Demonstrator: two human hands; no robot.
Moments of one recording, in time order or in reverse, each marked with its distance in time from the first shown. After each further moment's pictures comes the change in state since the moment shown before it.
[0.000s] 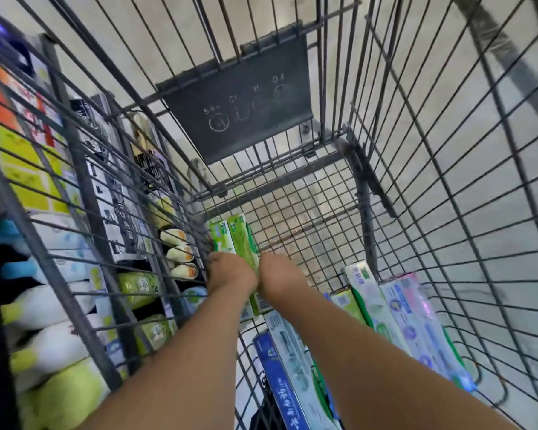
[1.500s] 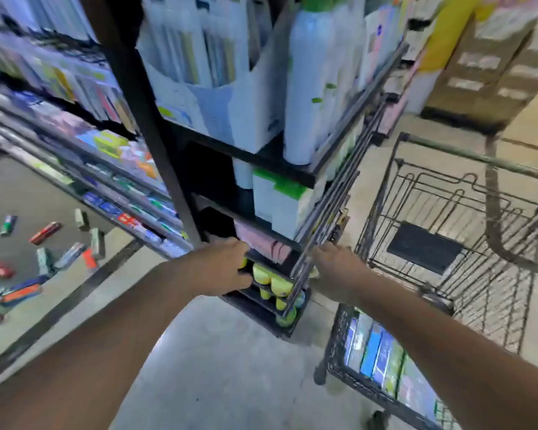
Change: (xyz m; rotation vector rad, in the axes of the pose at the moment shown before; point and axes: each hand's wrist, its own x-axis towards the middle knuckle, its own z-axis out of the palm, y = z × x) left_hand -0.488 -0.520 -0.184 -0.071 0.303 0.357; right_hand -0.553 -0.215 -0.025 -0.954 0.182 -0.856
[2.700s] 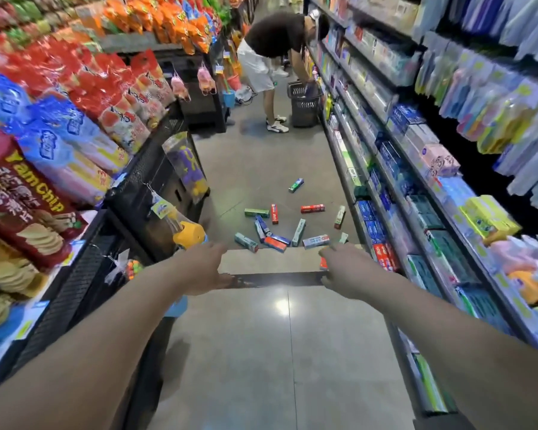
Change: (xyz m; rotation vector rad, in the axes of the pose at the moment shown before) left_hand -0.339 -0.594 0.040 -0.355 0.102 -1.124; right_hand 0.305 -0.723 -0.023 -0.339 0.004 -0.992
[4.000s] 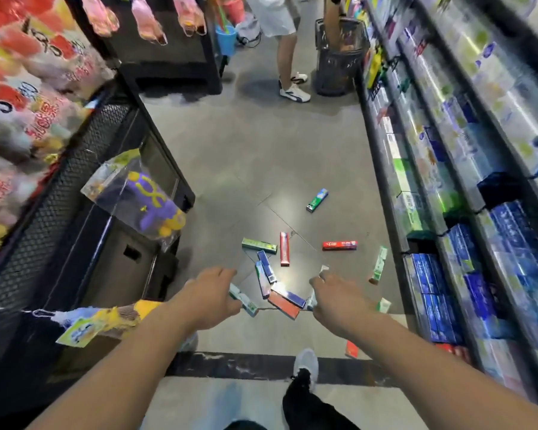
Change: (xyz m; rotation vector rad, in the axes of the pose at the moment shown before) left_hand 0.701 -0.172 -0.092 -0.214 -0.174 0.022; right_hand 0.708 0.099 -0.009 -0.001 -0.215 -0.042
